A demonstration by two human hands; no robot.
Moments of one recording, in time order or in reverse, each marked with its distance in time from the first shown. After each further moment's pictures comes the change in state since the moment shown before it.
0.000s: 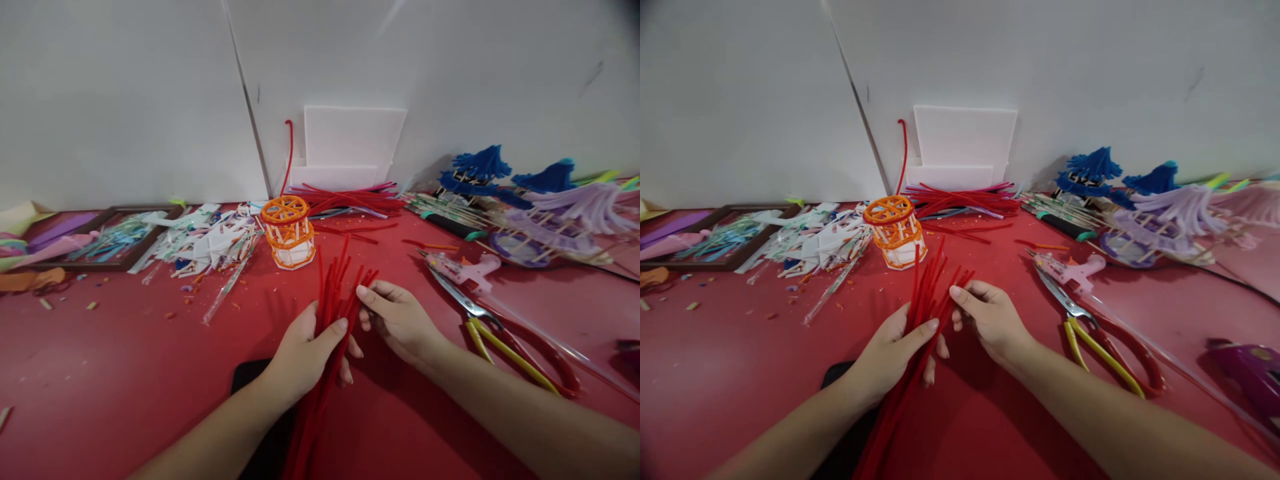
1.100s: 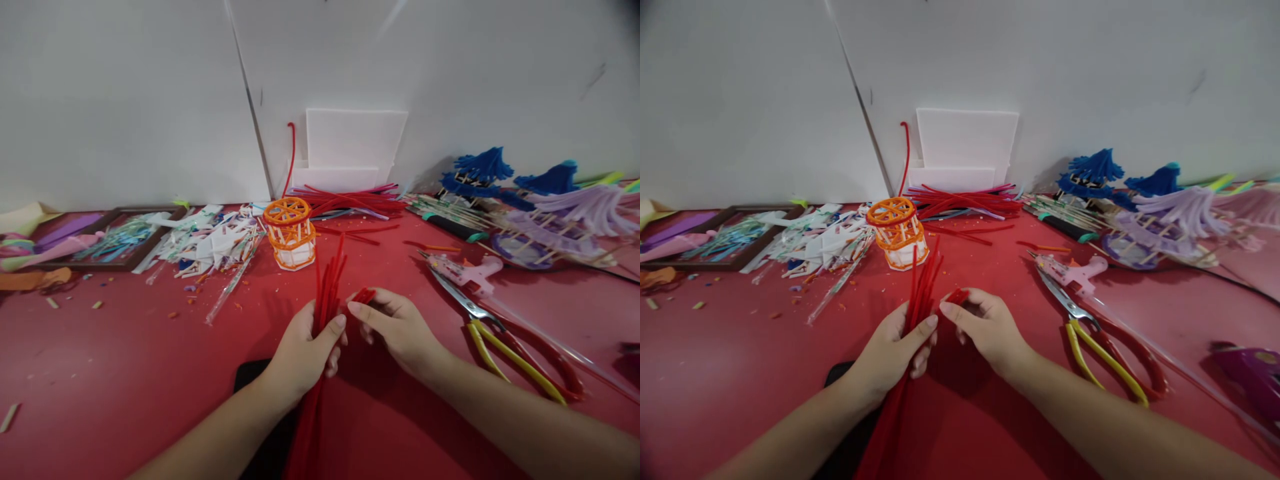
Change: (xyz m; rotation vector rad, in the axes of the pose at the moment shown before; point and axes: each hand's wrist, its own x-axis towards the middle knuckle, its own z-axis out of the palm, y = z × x) left_hand 0.000 0.003 0.003 -0.035 0.140 0.010; right_hand -0.009 0.002 0.002 -0.267 -0.025 -0.110
